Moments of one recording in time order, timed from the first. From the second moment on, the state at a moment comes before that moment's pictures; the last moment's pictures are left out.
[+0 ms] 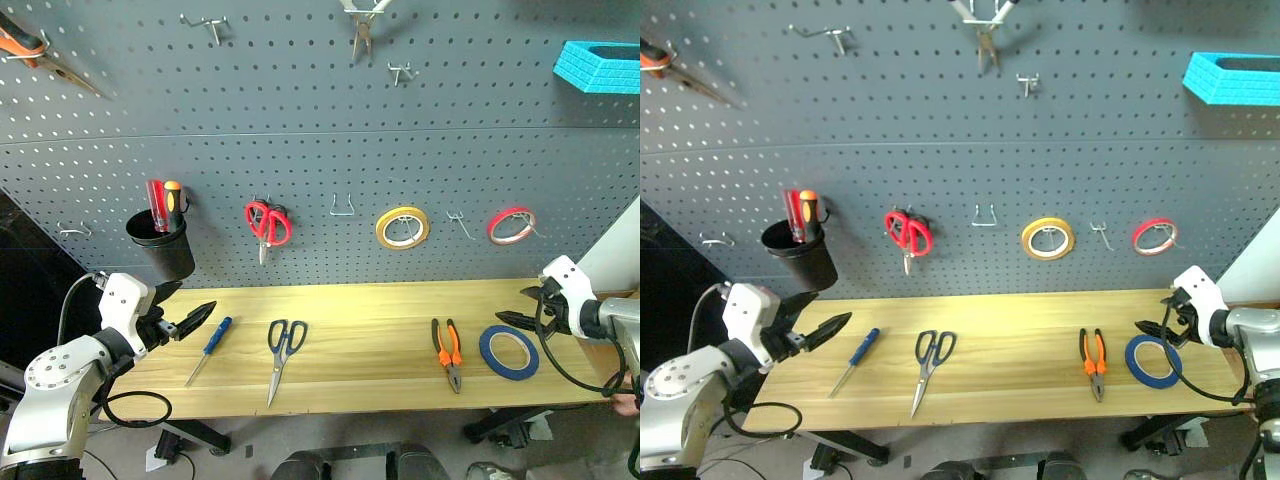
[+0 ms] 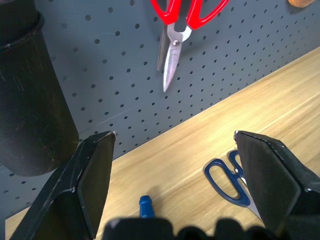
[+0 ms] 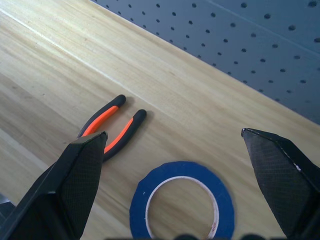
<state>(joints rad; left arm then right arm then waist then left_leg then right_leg) 0.06 0.70 0.35 0.00 -0.38 0.21 -0.80 -0.33 -0.86 -0.08 0.46 0.14 0.36 1.03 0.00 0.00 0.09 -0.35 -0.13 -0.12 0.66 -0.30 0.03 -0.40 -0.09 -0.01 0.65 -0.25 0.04</state>
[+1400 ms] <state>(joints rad) 0.03 0.39 -0.33 -0.10 -0.03 0.14 -0.75 -0.32 -0.80 0.07 0.43 0.06 0.71 0.86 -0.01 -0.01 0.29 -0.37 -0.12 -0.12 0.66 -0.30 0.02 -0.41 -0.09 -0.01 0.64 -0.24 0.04</state>
